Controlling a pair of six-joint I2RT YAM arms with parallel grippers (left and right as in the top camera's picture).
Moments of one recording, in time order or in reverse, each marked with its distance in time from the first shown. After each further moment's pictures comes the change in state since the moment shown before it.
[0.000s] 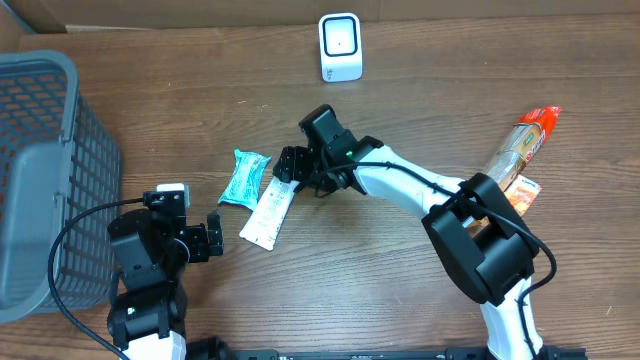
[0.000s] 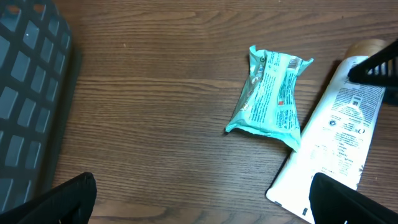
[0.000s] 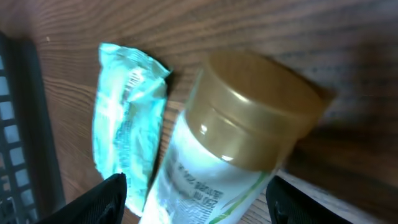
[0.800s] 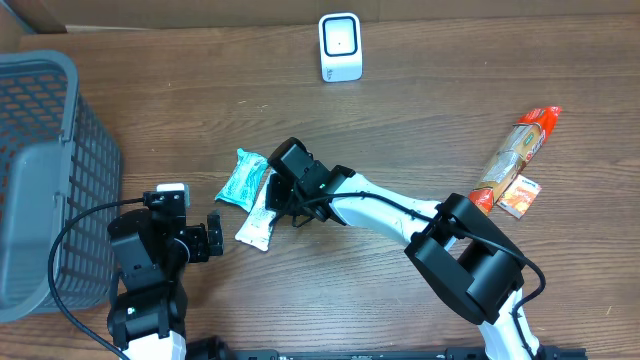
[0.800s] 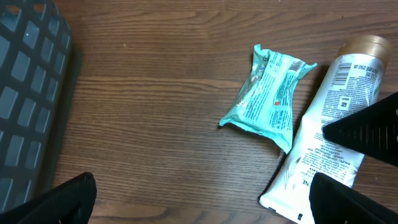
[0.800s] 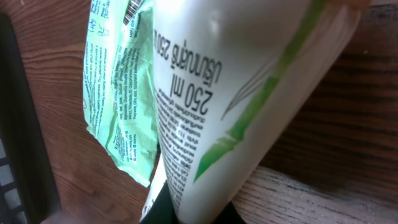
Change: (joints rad) left arm 0.000 0.000 0.000 0.000 0.000 0.000; right arm 0.158 -0.017 -0.047 0.021 0.137 0.171
